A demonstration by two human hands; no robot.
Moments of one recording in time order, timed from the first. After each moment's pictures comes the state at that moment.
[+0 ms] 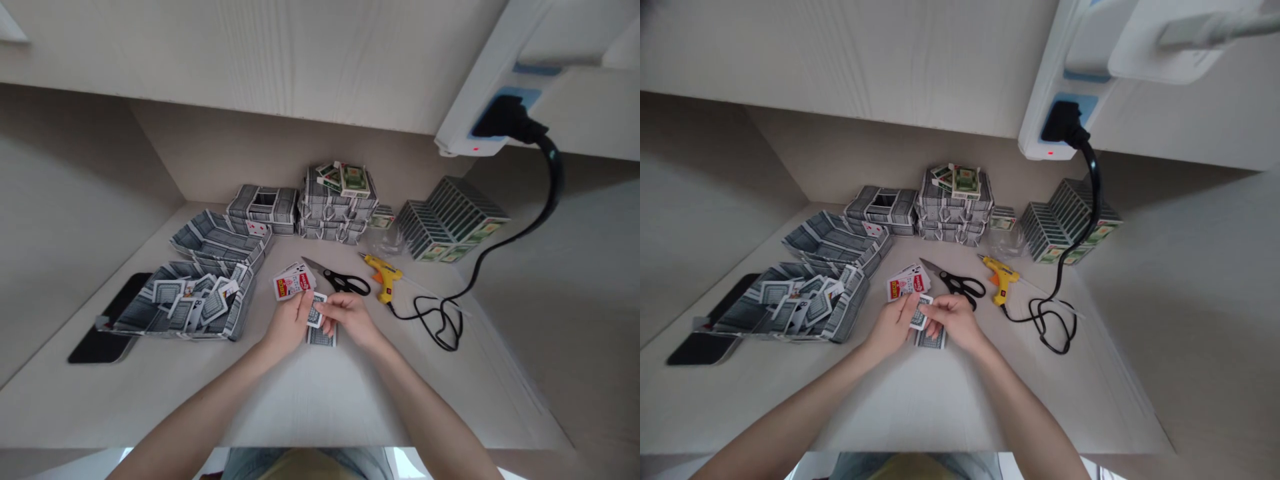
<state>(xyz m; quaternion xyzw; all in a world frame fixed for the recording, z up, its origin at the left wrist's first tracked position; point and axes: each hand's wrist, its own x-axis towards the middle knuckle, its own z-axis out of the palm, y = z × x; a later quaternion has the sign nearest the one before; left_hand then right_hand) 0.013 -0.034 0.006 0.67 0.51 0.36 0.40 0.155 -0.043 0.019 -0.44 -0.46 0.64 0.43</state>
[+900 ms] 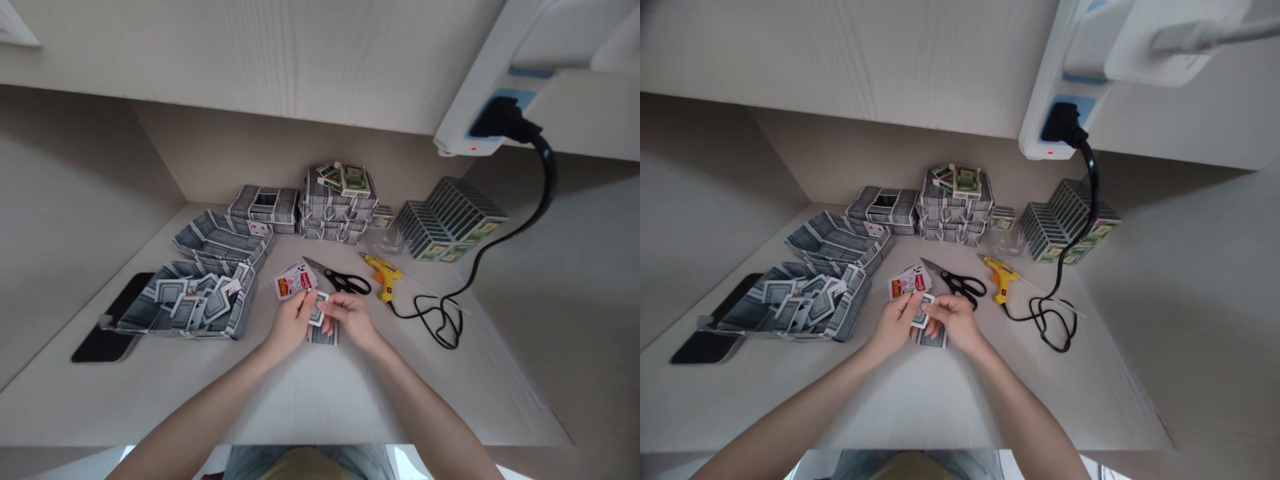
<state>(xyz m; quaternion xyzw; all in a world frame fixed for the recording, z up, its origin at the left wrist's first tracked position) 0.017 -0.036 0.002 0.60 0.48 0.39 0.50 0.150 -0.046 0.018 -0.45 -0.46 0.61 0.45</state>
